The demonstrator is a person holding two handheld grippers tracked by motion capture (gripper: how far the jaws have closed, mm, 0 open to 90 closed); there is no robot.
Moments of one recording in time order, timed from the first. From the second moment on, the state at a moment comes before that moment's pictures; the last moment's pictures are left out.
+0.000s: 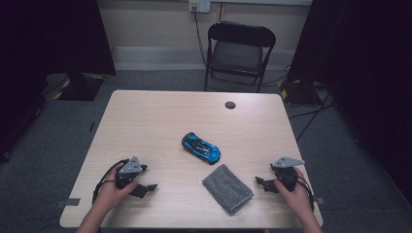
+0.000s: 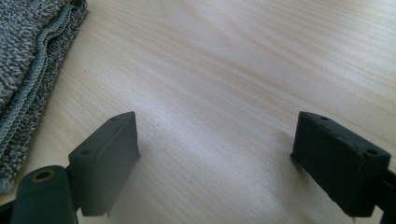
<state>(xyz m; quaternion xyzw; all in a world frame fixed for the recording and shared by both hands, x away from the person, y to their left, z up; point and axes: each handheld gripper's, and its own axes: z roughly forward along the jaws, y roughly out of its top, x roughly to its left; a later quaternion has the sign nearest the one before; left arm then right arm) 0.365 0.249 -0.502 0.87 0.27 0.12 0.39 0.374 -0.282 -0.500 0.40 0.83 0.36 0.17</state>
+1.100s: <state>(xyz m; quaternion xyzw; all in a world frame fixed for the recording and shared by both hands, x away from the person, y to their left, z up) 0.365 0.249 -0.502 0.87 0.27 0.12 0.39 0.434 -0.185 -0.456 0.36 0.83 0.40 0.13</state>
